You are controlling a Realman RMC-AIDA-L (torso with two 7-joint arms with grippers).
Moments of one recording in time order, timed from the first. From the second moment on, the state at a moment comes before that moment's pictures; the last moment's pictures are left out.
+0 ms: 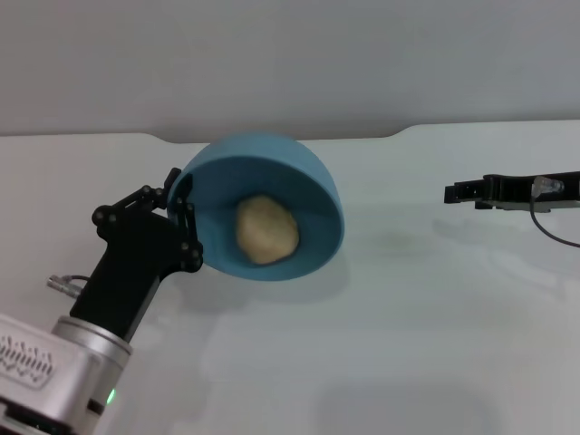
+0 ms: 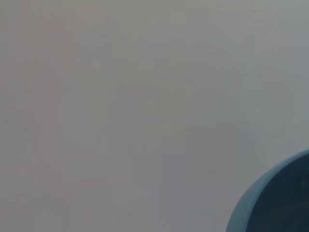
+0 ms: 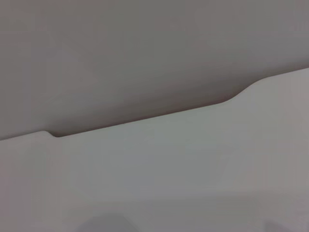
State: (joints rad) left arm 0.02 -2.07 2.35 0.89 -0.49 1.02 0.34; right arm 0.50 2.06 2.06 1.01 -2.28 1.10 -0.47
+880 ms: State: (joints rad) left arm -0.17 -2.08 2.53 0.70 -0.75 1.29 0.34; right arm 0.50 2.07 2.06 0.99 -2.26 1.10 -0.47
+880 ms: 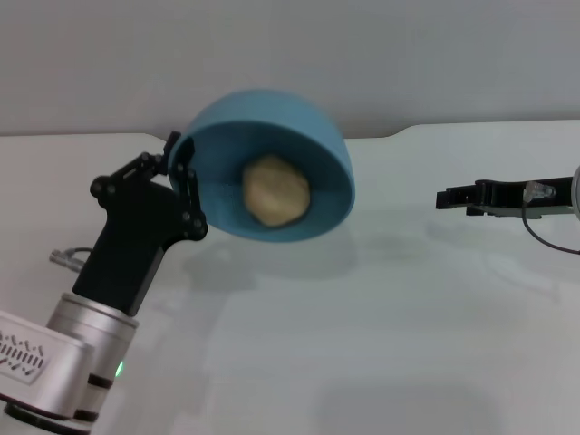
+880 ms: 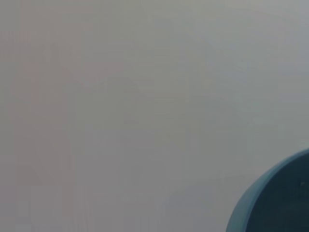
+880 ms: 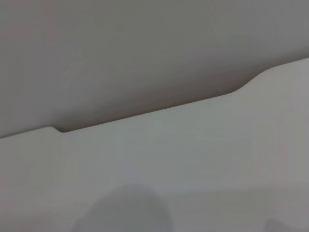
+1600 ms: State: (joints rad) left arm -0.22 -2.08 2.57 0.66 -0.79 1.42 0.33; right arm 0.52 2.06 2.09 0.98 -2.26 1.09 -0.47
